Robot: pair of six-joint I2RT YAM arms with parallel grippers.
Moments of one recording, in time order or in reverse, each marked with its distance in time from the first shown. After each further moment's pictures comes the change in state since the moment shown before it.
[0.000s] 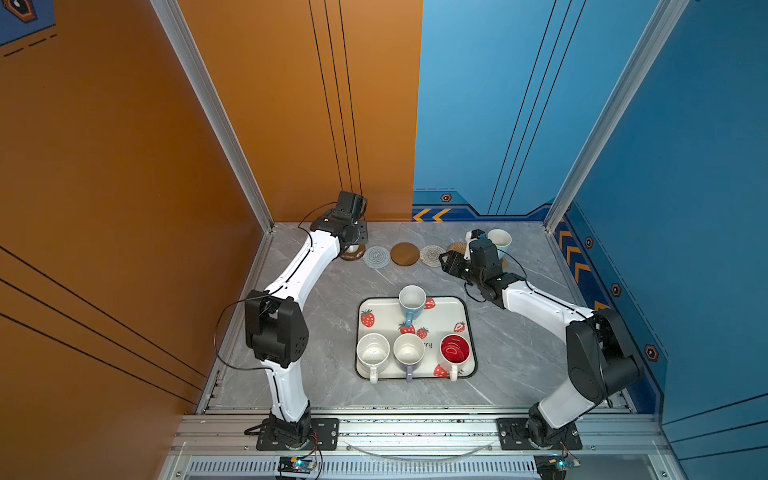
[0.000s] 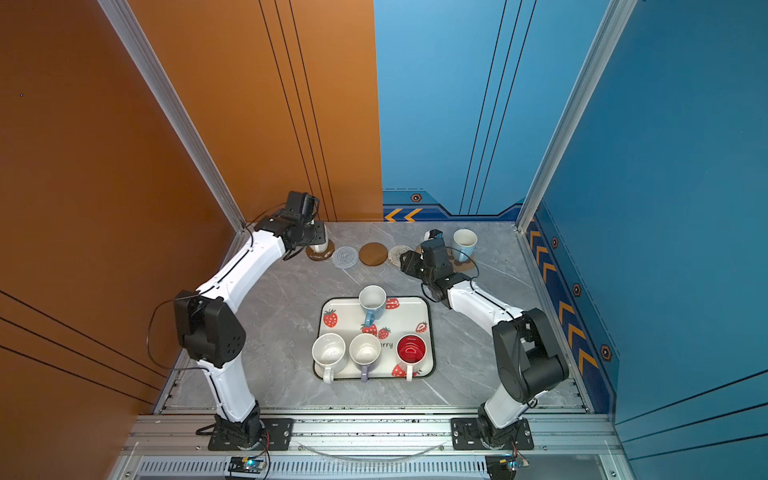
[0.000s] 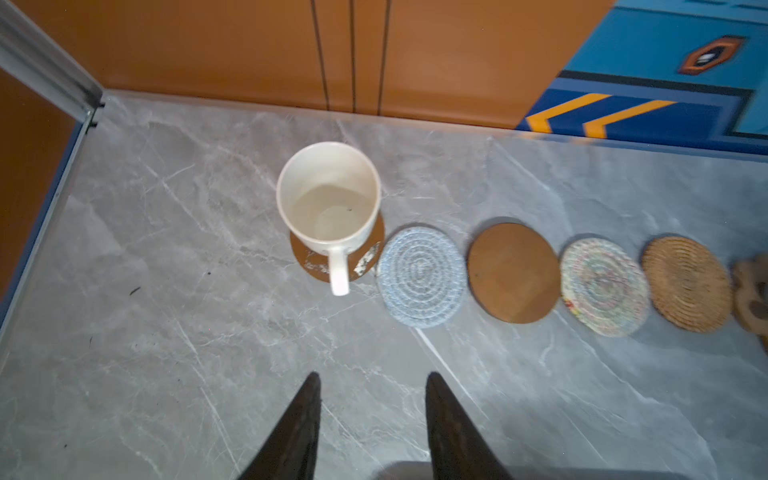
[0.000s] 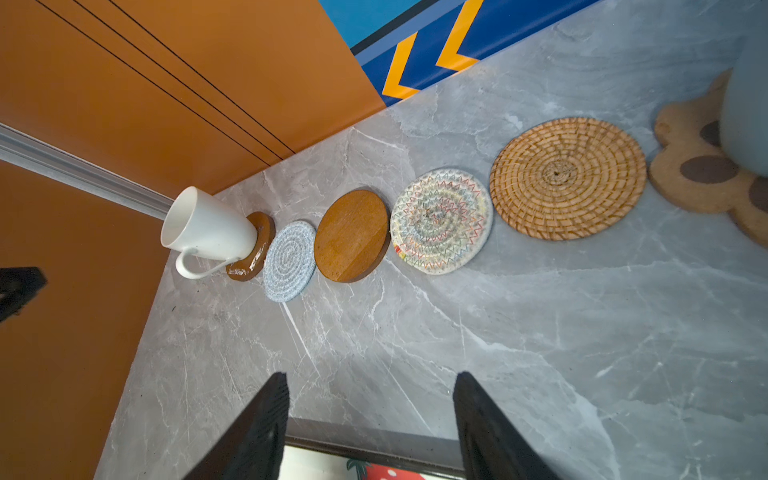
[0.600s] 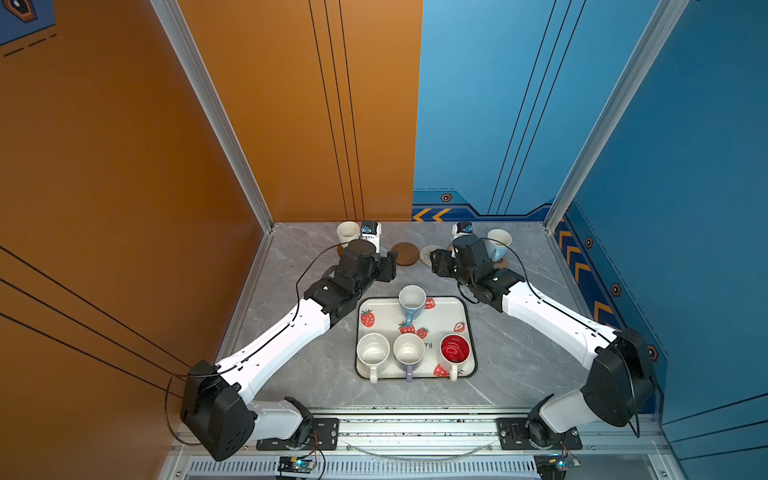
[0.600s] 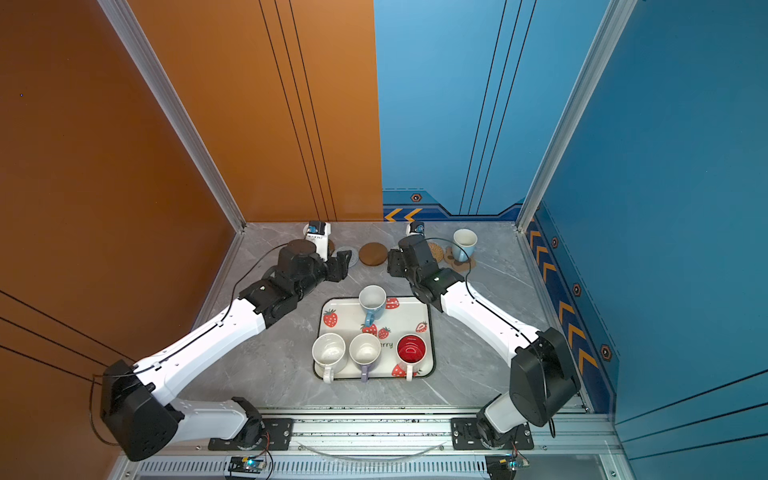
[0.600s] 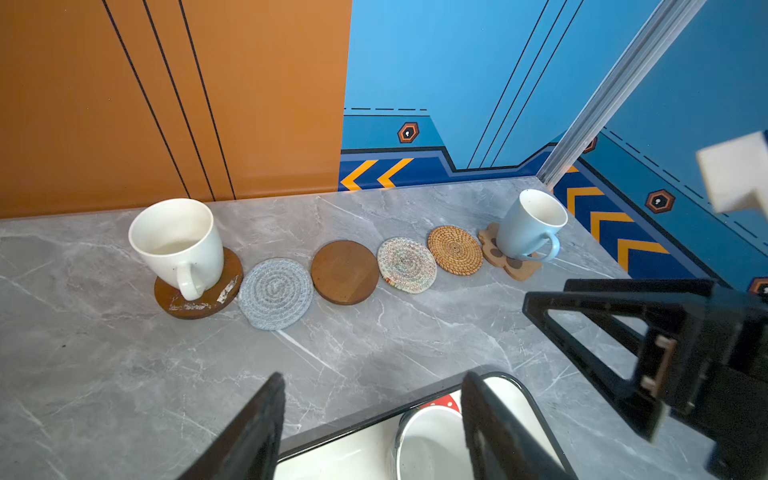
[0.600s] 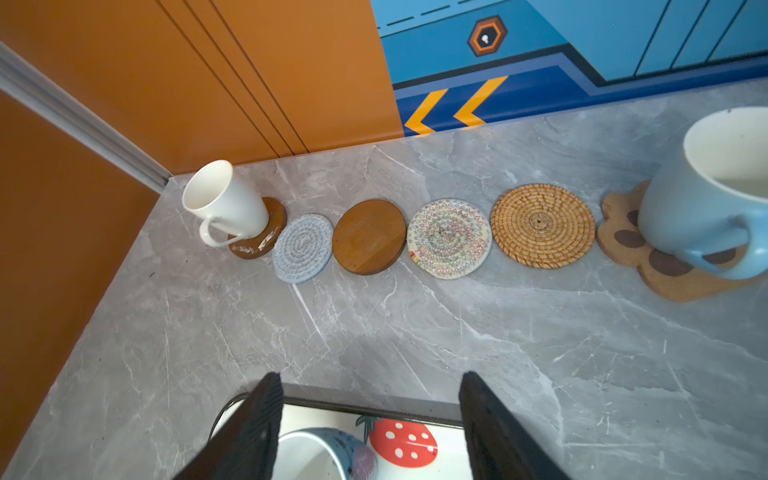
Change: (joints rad) left arm -0.281 -0.513 -0.647 0.534 -0.023 0.030; right arm 0.212 -0.122 0.165 -0.286 0.267 -0.161
